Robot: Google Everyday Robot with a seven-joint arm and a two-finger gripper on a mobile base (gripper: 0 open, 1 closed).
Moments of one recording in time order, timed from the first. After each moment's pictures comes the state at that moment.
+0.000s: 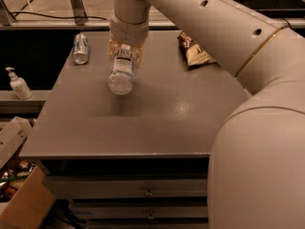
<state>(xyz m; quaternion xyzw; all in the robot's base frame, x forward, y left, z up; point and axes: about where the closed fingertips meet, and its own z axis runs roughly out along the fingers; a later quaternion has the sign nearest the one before) 0.658 0.069 0.888 -0.99 0.06 -0.11 0.12</state>
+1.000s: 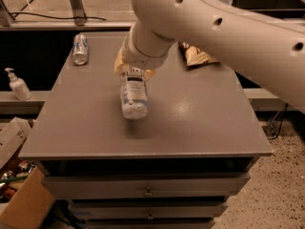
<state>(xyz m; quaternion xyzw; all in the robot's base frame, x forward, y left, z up) 0.585 0.049 0.897 -0.96 -0.02 -0.23 0.18</state>
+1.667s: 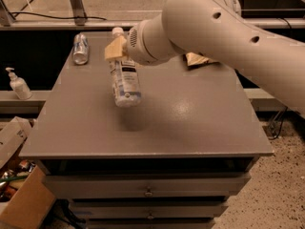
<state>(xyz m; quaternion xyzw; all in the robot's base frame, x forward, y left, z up) 0.598 0.070 0.929 -0.89 -0.09 -0.33 0.31</state>
